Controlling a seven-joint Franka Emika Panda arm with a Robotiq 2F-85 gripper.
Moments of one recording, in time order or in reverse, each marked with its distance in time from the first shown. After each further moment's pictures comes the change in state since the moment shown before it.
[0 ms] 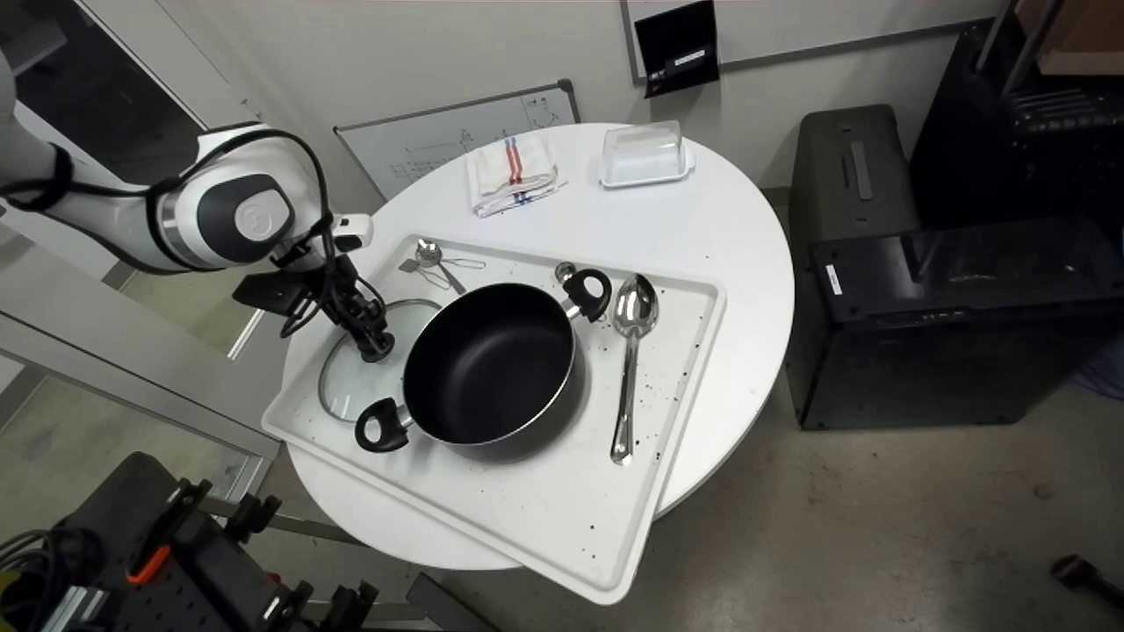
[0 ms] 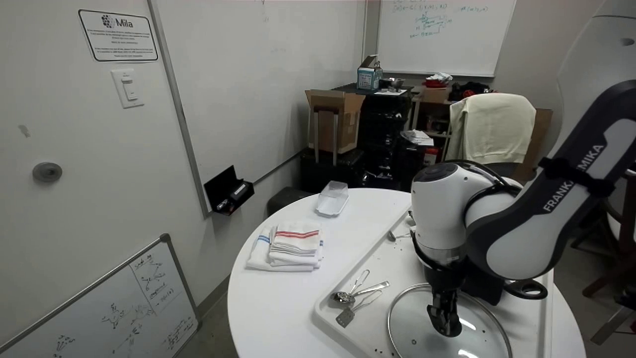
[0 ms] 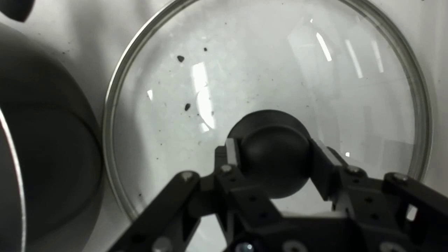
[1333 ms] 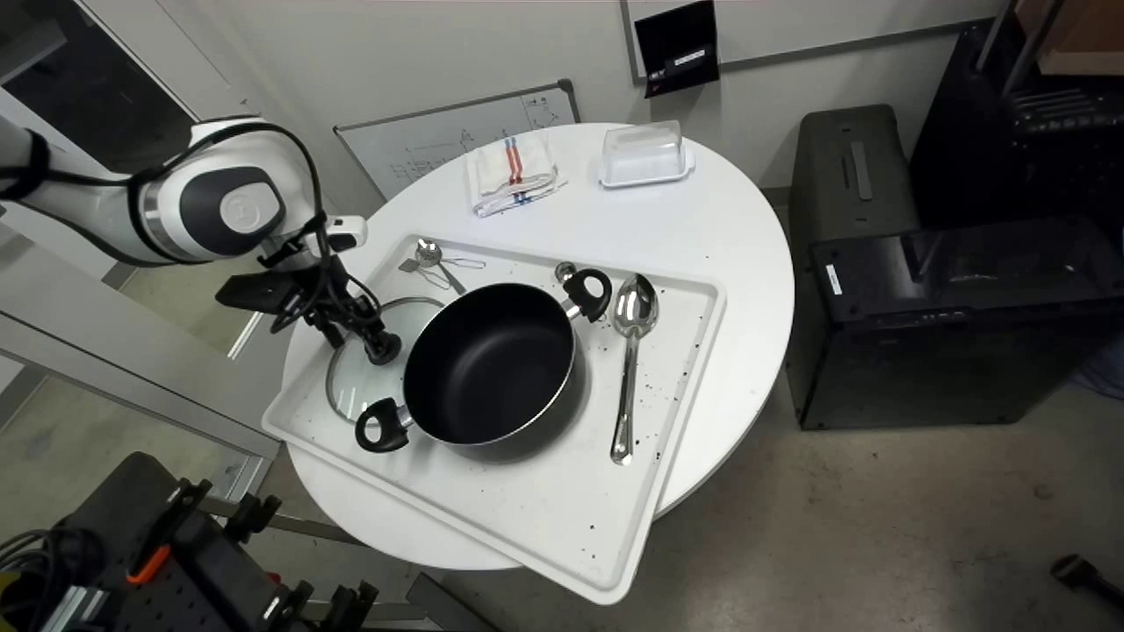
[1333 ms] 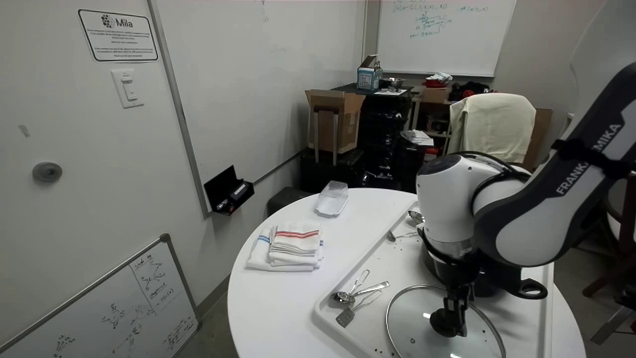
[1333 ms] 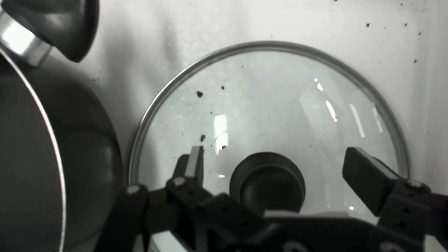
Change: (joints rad) arm -0.024 -0.069 0.016 -0.057 0.000 -0.092 -0.089
